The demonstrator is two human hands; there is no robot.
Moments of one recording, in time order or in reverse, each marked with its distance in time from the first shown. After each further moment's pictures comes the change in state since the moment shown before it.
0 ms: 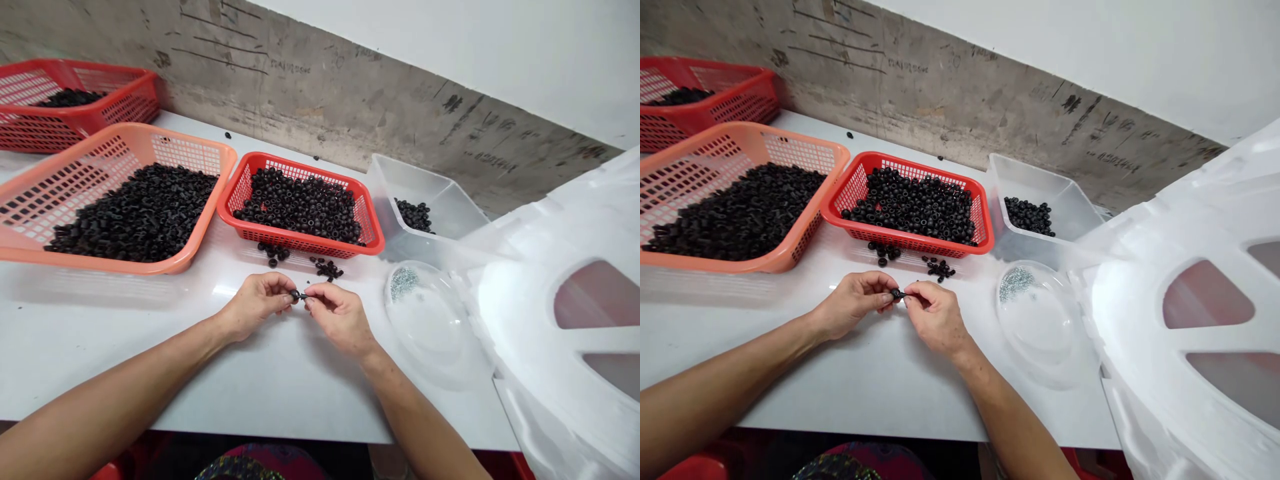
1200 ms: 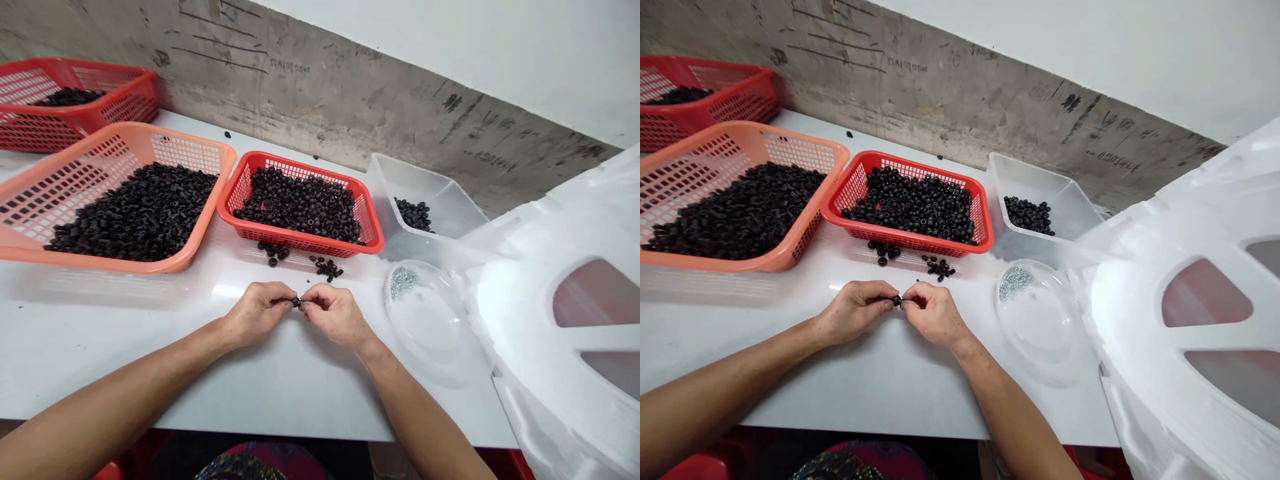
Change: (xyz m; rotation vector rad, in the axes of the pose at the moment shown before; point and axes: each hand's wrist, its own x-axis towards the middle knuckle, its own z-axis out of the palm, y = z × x) left_hand -0.007 -0.007 0.000 0.537 -0.020 0.263; right_hand 0.006 0.008 -0.001 0.079 -0.182 0.171
